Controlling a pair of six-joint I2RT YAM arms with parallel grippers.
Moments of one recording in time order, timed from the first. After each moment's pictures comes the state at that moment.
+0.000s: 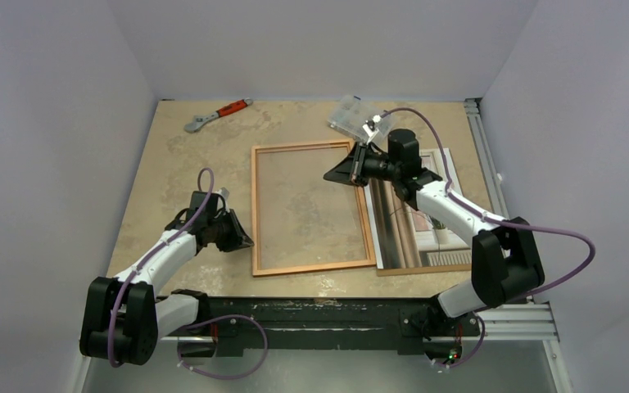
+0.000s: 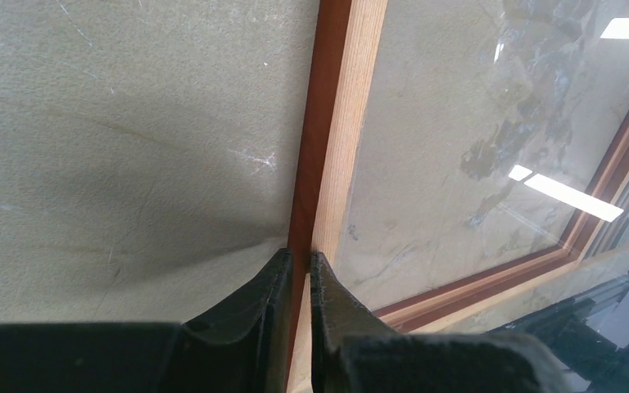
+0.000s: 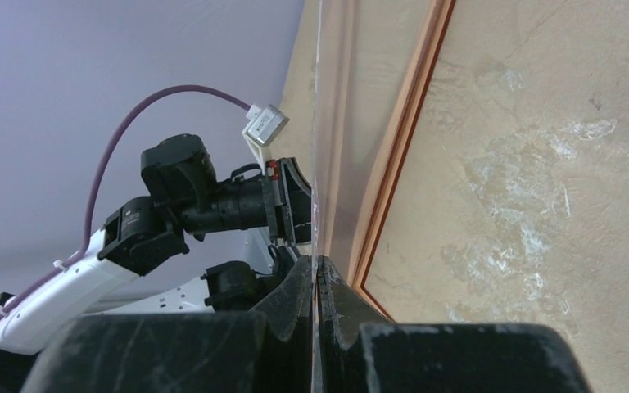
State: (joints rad) left arm -0.14 1.13 0.48 -0.39 0.31 -0.59; right arm 0.40 1.49 0.97 0.15 -0.72 0.89
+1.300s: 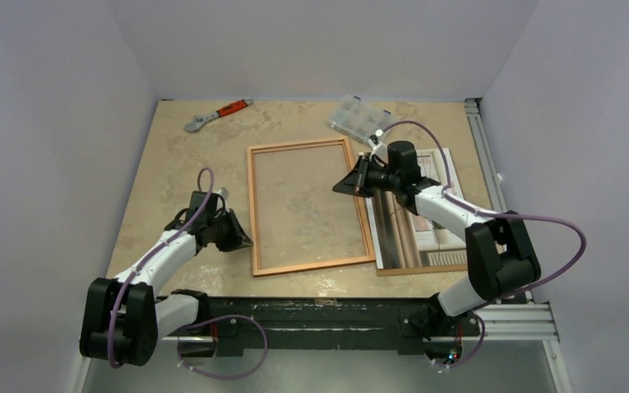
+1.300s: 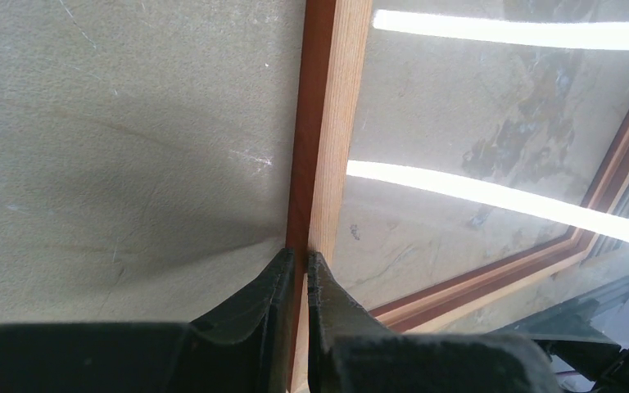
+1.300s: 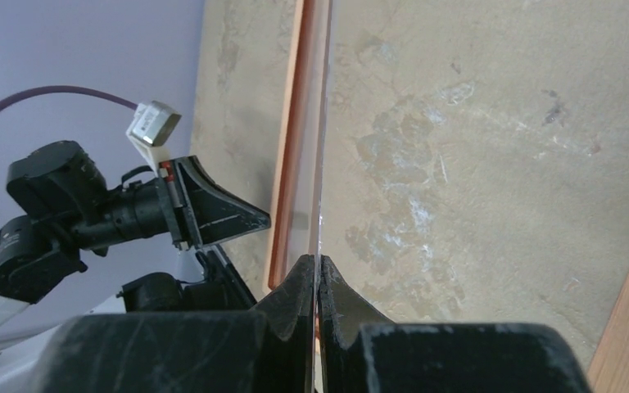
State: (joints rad) left arm -0.14 1.13 0.48 -0.39 0.31 -0.58; right arm 0.37 1.51 0.87 0.13 -0.65 0.77
